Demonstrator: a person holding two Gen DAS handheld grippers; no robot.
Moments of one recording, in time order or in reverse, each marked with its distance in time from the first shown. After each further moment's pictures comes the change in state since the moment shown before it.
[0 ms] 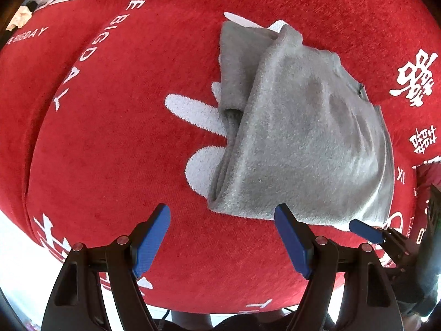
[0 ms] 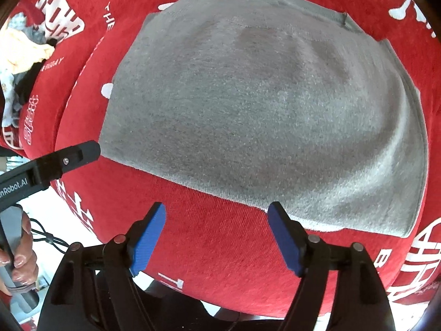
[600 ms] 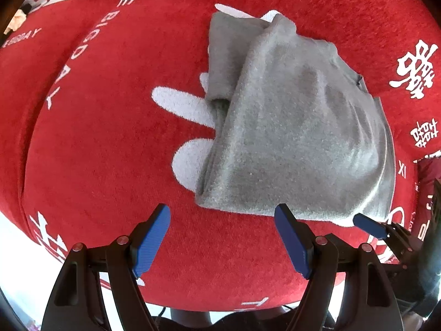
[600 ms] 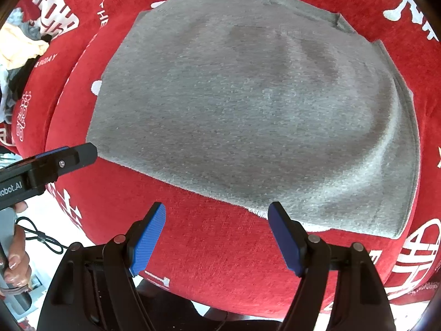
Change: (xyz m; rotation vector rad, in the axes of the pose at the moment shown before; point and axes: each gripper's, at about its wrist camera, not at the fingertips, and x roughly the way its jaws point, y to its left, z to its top) left arm 0.010 -0.015 0.000 0.020 0.021 0.014; right arm 0.000 -0.007 -0.001 -0.006 0.001 -0.043
